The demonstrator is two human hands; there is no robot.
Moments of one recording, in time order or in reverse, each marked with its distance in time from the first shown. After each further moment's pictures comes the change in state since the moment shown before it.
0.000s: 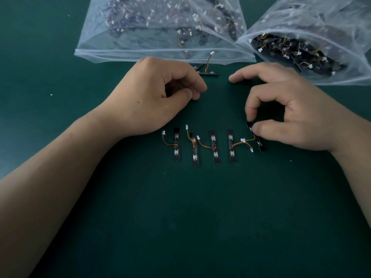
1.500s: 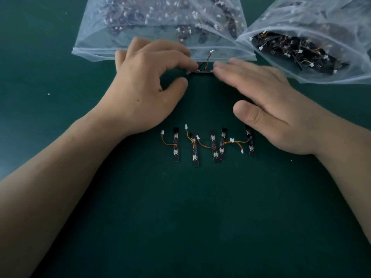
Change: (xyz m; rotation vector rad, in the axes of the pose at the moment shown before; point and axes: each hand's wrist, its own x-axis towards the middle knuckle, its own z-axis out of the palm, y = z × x) left_hand 0.003 -0.003 0.002 0.241 0.172 -0.006; right_hand 0.010 0.006 0.020 -0.132 0.048 -0.064
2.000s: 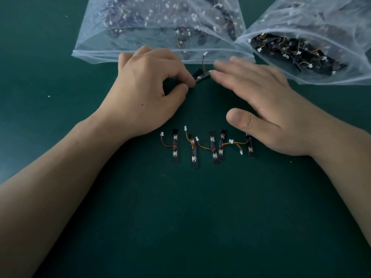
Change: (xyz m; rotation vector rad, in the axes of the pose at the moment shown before) left_hand 0.000 0.000 0.002 0.002 -0.009 0.033; right_hand 0.002 0.003 0.004 -0.093 0.016 -0.014
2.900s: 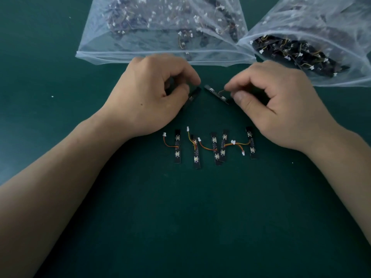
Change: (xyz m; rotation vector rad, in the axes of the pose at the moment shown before) left_hand 0.000 0.003 -0.001 -0.124 -0.009 -0.018; right_hand 0.006 -0.002 0.002 0.112 0.305 0.025
